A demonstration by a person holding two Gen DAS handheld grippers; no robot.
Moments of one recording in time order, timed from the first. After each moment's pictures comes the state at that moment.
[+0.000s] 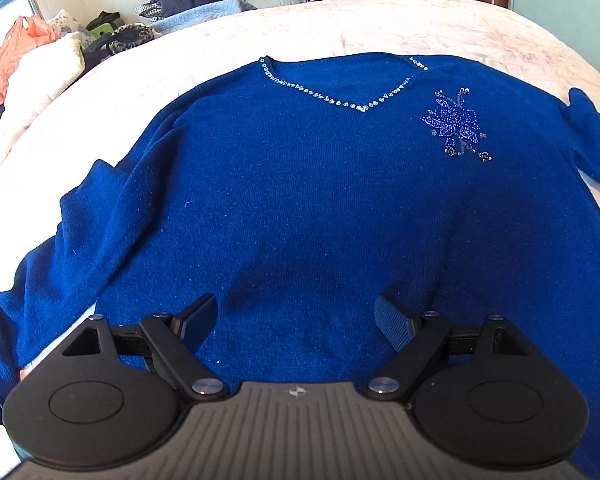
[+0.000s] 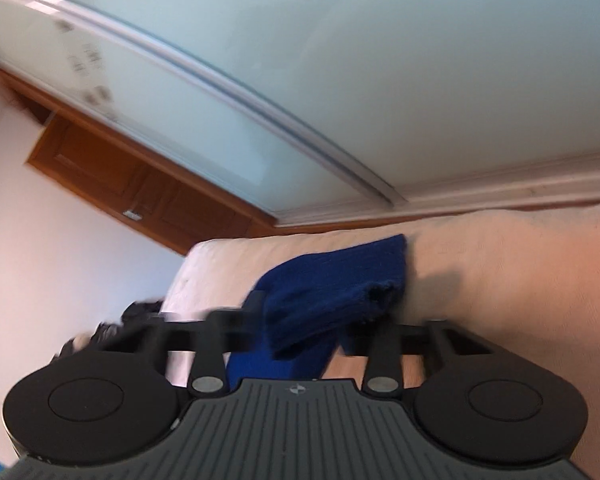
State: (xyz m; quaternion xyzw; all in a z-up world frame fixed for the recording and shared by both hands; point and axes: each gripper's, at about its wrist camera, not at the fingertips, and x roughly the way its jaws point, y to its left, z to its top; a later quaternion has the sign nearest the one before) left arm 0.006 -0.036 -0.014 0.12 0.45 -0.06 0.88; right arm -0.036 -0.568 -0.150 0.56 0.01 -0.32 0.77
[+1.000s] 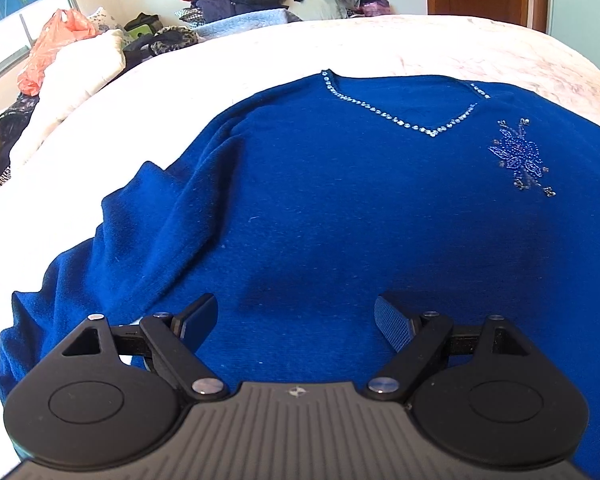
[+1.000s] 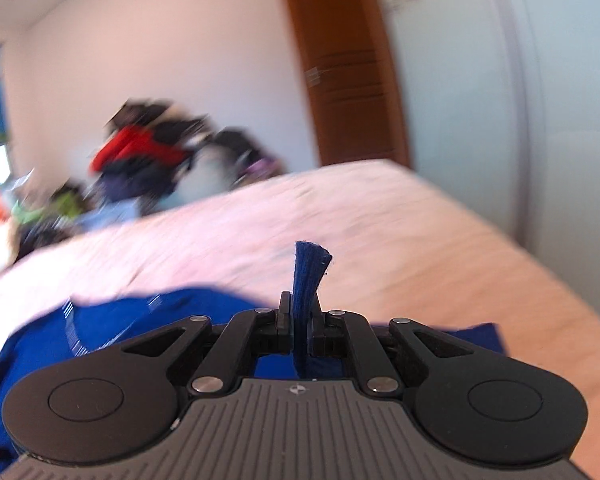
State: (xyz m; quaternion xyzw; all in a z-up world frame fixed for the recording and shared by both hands) left arm 0.025 -0.001 -0.012 0.11 0.42 -0.01 0.90; right arm 0.026 -0.357 -0.016 0.12 0.19 -0.11 0.97
